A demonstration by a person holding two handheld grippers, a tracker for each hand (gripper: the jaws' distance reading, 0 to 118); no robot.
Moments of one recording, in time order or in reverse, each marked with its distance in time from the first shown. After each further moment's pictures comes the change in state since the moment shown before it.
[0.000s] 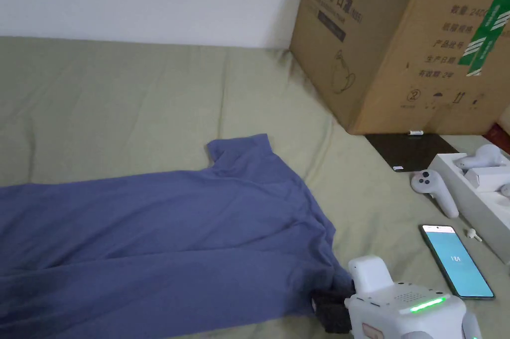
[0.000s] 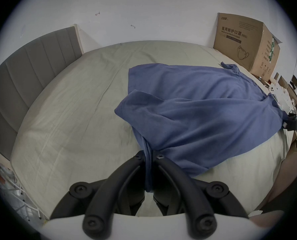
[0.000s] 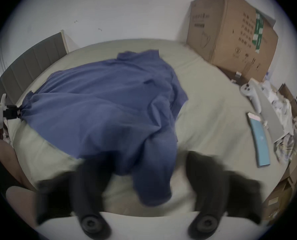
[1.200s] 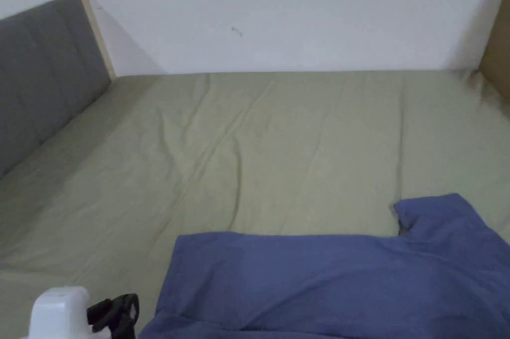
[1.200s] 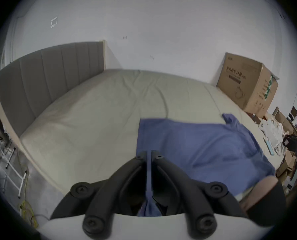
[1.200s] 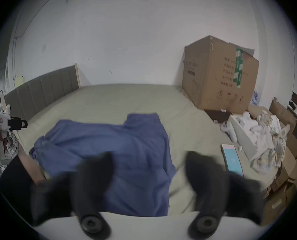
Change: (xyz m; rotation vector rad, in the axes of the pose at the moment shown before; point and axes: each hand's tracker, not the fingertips) left arm 0.002 0.009 0.139 0.291 0.020 0.198; right arm -0.046 0.004 0.161 0.440 -0.018 0.033
